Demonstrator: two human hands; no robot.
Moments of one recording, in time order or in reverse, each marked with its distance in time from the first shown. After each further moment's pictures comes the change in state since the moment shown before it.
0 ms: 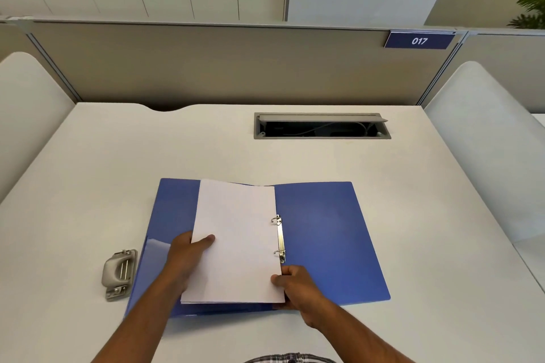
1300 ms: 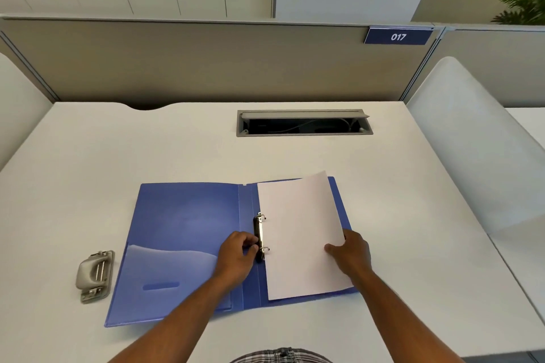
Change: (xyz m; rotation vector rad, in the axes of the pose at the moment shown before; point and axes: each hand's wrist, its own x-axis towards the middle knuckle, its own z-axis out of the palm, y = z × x) left_hand -0.021 -0.027 0.129 0.483 -0.173 0.407; right_hand 0.016 -0.025 -0.155 -0.496 0.574 -0.245
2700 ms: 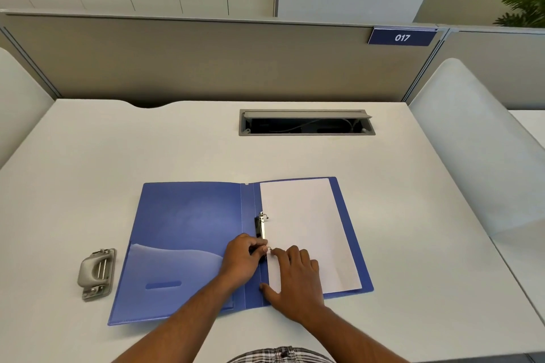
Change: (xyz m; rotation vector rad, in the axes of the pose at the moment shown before) left_hand 0.009 -0.008 0.013 0.075 -0.028 0.048; right_hand -0.082 -0.017 0.095 -0.569 0.019 -0.649
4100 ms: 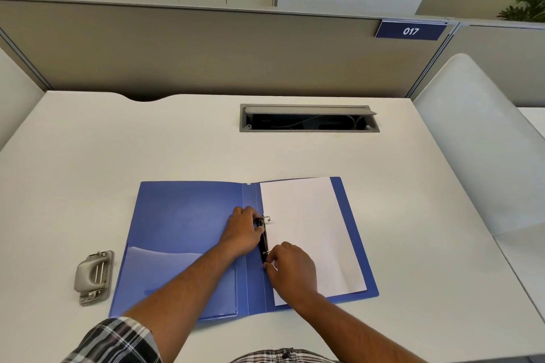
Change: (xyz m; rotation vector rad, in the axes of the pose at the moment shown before) left_hand 0.057 0.013 -0.029 0.176 -0.111 -0.028; right_hand 0.034 -0.018 -0.013 0.207 -0.025 0.057
